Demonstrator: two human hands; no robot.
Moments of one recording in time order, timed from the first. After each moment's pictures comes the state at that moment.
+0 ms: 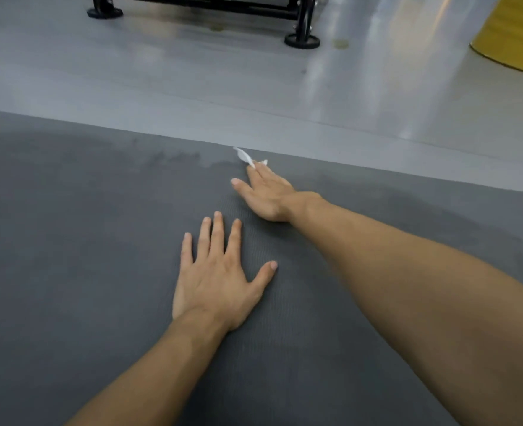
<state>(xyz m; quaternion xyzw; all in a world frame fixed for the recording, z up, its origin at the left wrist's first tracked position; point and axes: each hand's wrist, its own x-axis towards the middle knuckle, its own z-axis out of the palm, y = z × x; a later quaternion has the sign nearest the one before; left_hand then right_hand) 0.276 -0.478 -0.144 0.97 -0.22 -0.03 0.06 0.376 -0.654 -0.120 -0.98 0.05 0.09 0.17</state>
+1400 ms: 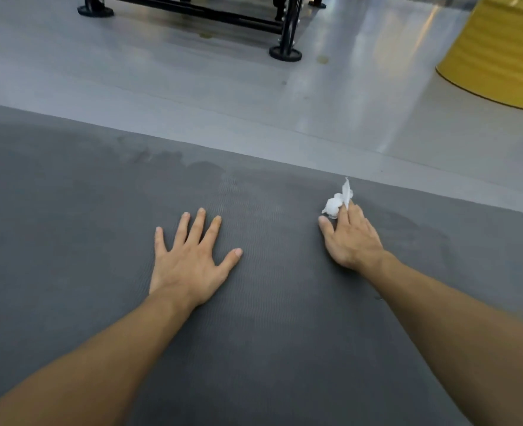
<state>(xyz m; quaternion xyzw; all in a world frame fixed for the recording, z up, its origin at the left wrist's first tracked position) 0.271 -0.474 -0.142 0.97 -0.23 -0.05 0.06 0.209 -0.780 -0.137 -0.95 0.28 0.03 0.11</state>
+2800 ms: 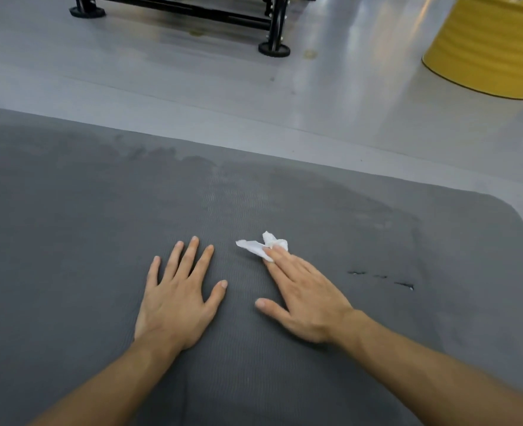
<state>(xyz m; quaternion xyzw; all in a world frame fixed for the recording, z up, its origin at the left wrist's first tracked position) 0.180 -0.439 -0.141 0.97 -0.24 -0.03 0.06 0.093 -0.676 -0.120 -0.99 -0.06 0.04 0.08</state>
